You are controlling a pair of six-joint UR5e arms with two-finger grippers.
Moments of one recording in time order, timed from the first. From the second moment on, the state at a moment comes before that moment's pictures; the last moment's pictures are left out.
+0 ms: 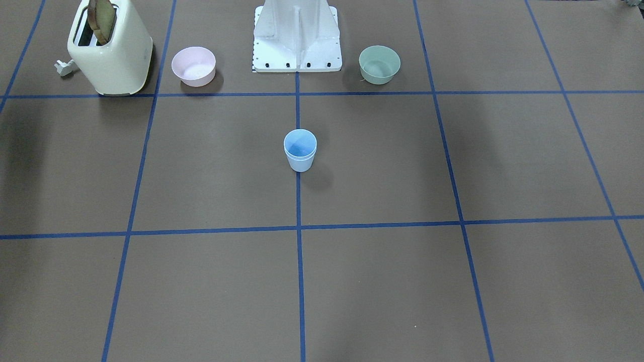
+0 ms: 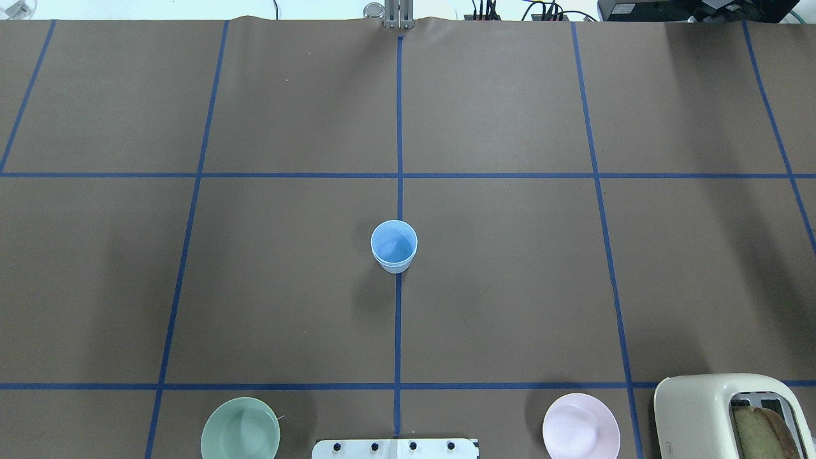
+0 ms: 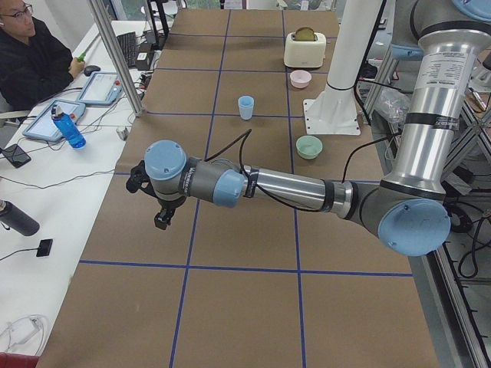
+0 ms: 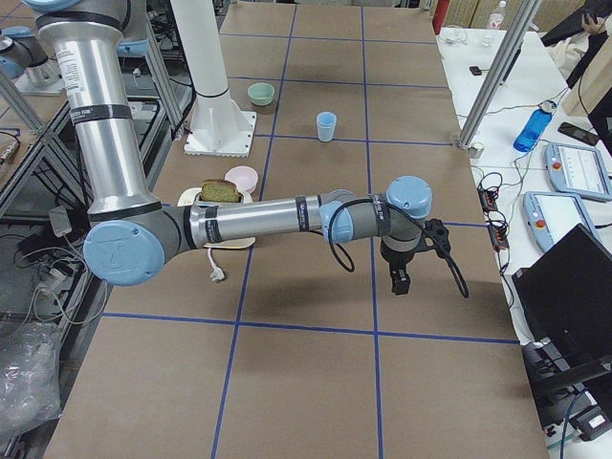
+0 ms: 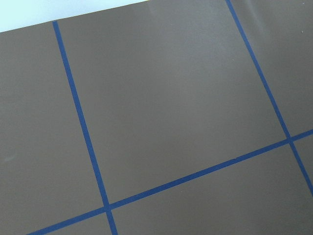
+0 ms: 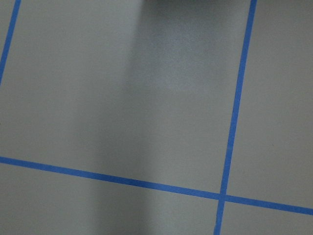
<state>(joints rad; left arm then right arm) -1.61 -1.74 -1.58 -1.71 -2.54 0.10 1.50 -1.39 1.54 -1.49 2.34 0.06</state>
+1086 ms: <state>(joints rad) -1.61 -1.67 -1.60 -1.73 -2.54 0.10 1.51 -1.41 1.55 -1.46 2.34 0.06</state>
